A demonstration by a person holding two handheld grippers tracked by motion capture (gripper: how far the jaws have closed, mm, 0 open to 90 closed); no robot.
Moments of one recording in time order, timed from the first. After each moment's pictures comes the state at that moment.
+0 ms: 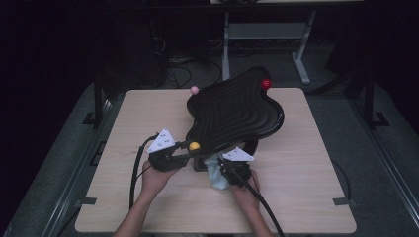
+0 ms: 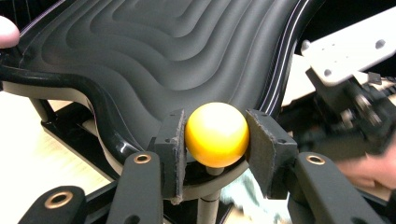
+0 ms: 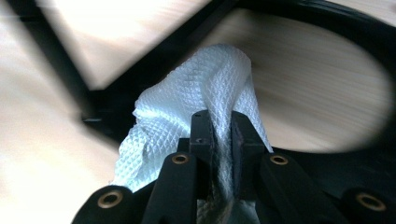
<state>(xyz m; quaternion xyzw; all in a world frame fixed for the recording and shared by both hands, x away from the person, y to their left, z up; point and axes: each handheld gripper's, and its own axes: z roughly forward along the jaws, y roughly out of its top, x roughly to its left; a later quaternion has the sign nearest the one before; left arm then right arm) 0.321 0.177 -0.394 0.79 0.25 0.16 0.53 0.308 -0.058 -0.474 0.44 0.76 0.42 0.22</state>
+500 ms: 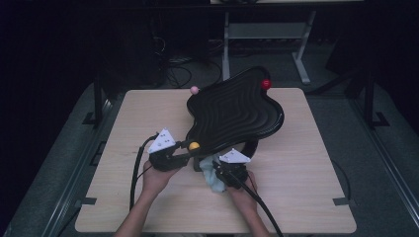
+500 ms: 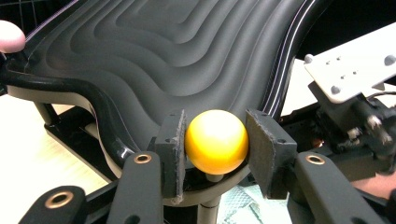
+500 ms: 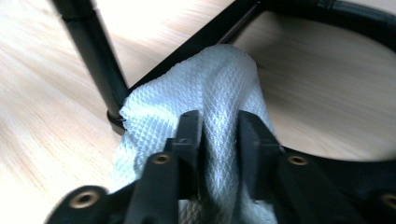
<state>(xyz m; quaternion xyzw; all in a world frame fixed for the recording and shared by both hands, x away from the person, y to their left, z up) 0.320 0.176 -0.393 0.79 0.26 0.17 0.53 0.304 -0.051 -0.475 0.43 0.77 0.42 0.21</state>
